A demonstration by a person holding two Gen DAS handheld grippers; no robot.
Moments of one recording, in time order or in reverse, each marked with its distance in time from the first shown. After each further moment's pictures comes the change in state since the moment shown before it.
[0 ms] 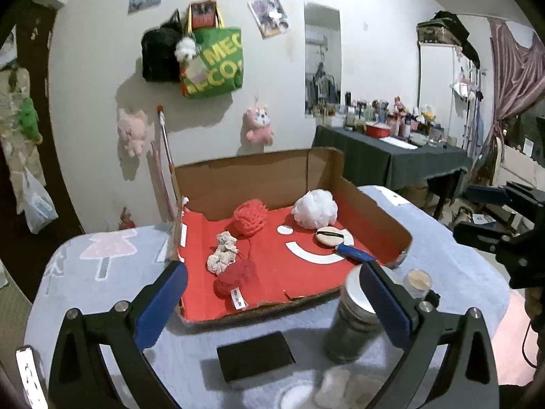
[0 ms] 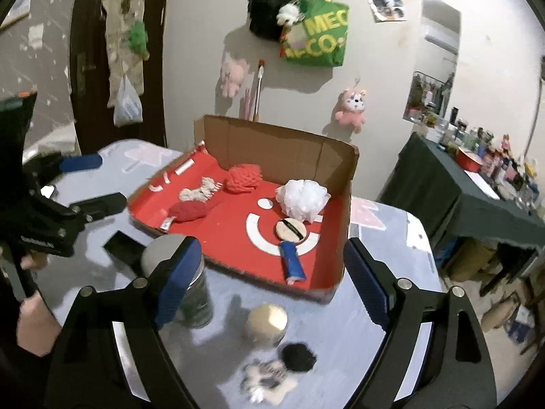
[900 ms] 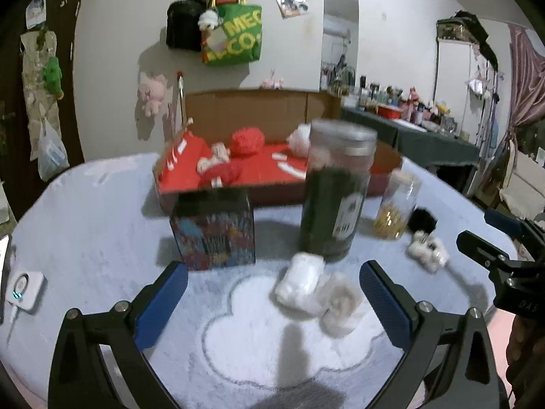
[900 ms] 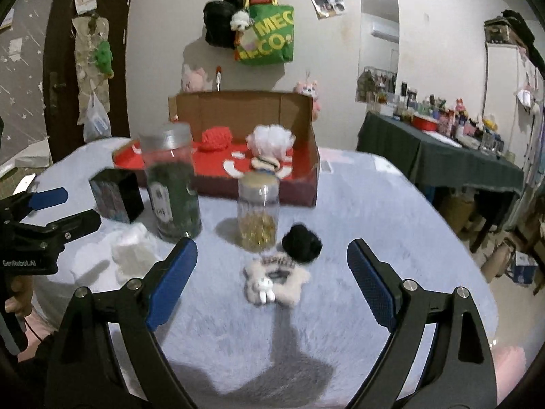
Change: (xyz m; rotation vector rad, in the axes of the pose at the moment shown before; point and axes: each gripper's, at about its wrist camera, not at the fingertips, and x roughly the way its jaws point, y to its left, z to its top) left arm -0.002 -0.041 -0.128 -0.100 0.084 0.049; right arm -0.012 0.019 -0.151 0.146 -0.064 -0.151
